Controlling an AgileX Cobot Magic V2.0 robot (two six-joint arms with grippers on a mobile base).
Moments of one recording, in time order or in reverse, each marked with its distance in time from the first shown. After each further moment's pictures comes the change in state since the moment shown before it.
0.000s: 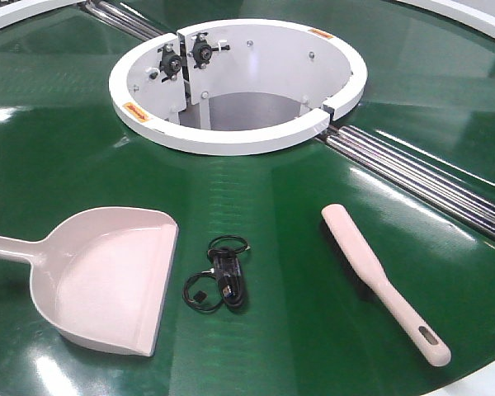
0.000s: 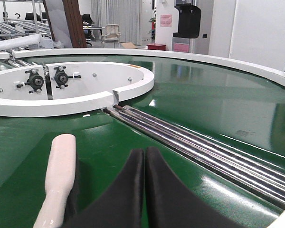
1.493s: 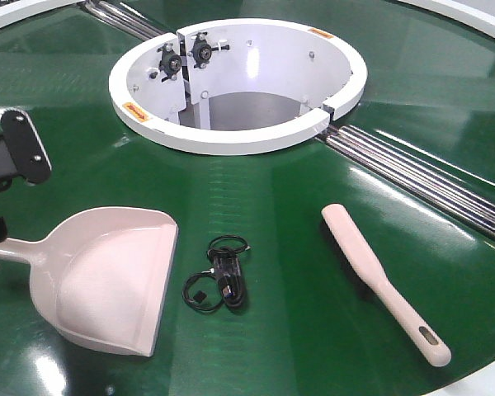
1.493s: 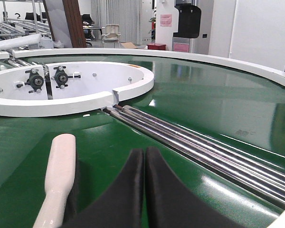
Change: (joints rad) left arm 0.000 0.871 -0.744 0.272 0.670 0.828; right arm 0.000 0.000 0.000 0.000 0.000 0.000
